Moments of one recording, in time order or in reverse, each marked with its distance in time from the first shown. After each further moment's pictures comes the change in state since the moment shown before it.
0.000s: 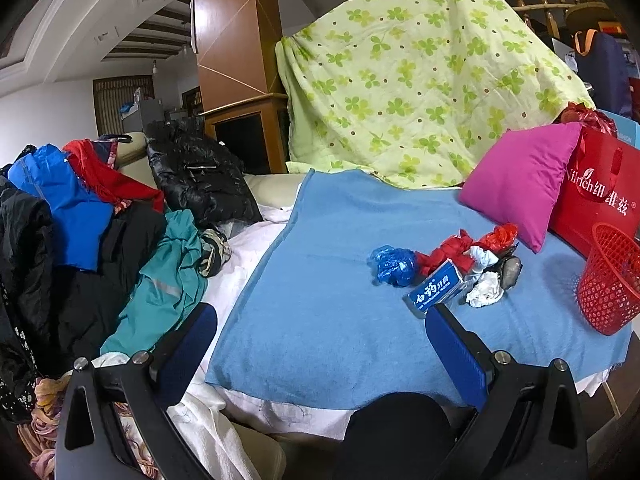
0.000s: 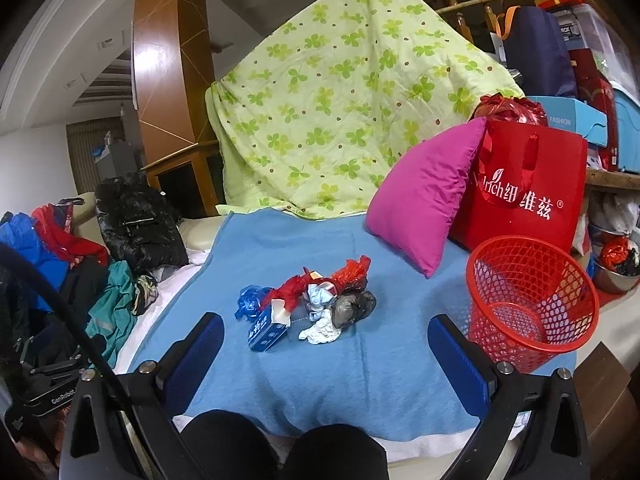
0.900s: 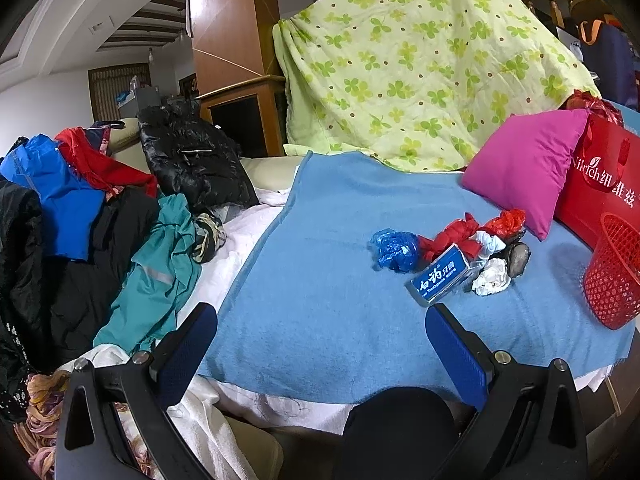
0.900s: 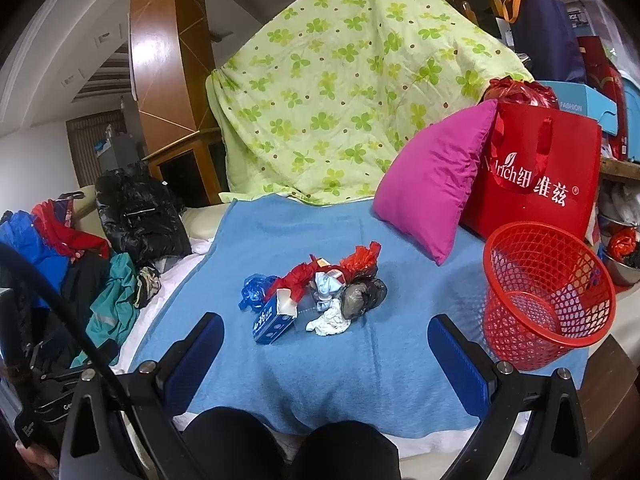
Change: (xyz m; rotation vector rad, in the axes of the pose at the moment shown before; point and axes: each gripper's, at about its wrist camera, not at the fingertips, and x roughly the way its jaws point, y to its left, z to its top) left arm 0.029 -0.004 -0.009 -0.048 0.063 -0.029; right arm 0.026 0.005 -0.004 -0.014 0.035 0.011
